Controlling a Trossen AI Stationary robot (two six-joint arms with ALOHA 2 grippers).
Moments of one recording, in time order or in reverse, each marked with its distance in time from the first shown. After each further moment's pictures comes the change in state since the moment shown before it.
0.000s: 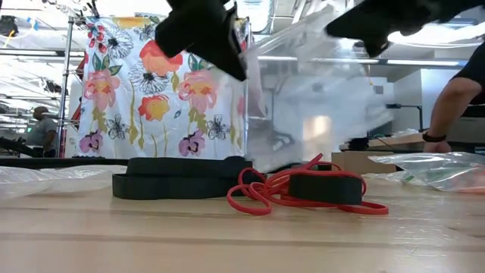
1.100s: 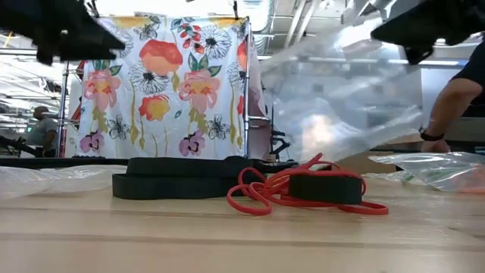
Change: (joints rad) left arm -0.342 -0.963 -1.018 0.374 -0.600 -0.923; right arm 0.099 -0.271 -0.230 0.076 0.142 0.019
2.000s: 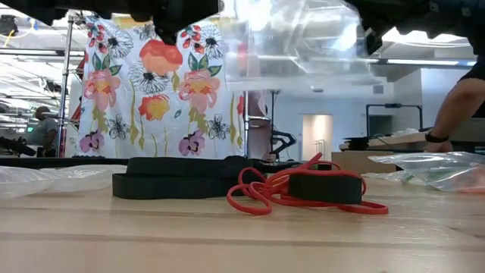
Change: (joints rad) left arm 0.374 0.527 0.144 1.144 1.064 0.930; right arm -0.290 0.179 -0.030 0.515 -0.538 -0.077
